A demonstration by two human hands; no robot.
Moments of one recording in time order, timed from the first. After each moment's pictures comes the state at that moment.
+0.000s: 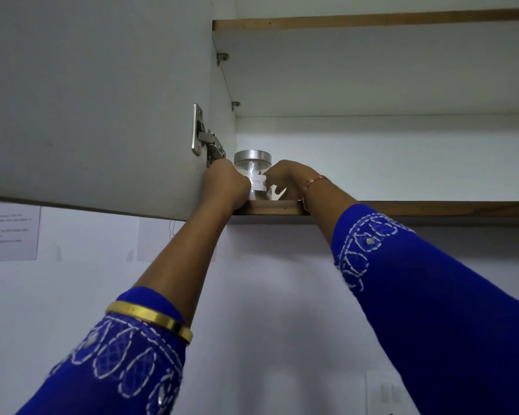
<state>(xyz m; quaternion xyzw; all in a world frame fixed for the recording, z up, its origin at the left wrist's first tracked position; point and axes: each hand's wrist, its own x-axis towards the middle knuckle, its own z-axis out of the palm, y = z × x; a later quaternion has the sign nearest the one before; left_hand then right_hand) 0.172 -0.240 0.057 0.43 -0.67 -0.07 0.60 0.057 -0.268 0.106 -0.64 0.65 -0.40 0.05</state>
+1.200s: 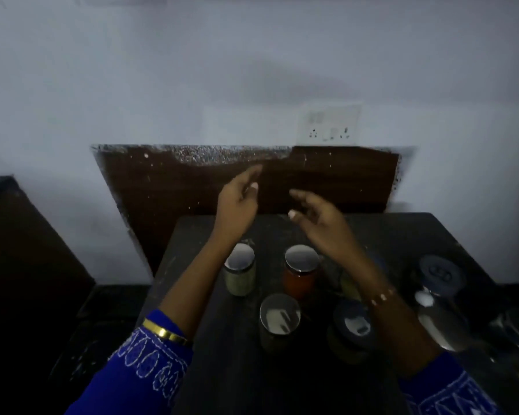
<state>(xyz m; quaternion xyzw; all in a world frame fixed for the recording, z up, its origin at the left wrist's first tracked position) 0.148 -0.005 -0.317 0.37 -0.72 -0.34 0.48 0.007 0.072 -0.332 -0.58 0.62 -0.47 0.24</state>
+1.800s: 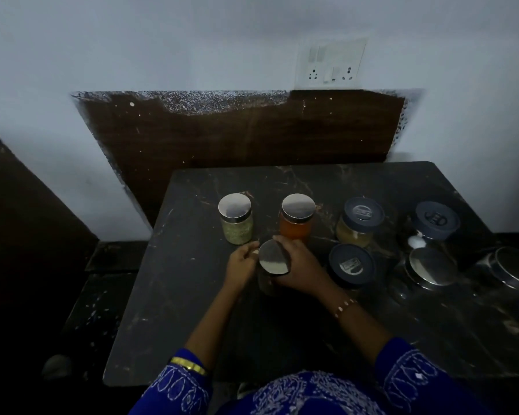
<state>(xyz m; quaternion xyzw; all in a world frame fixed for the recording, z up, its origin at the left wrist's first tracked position) 0.166 0.077 -0.490 0.56 -0.51 -0.58 0.29 0.031 0.125 -0.492 -0.59 0.69 -0.26 0.32</state>
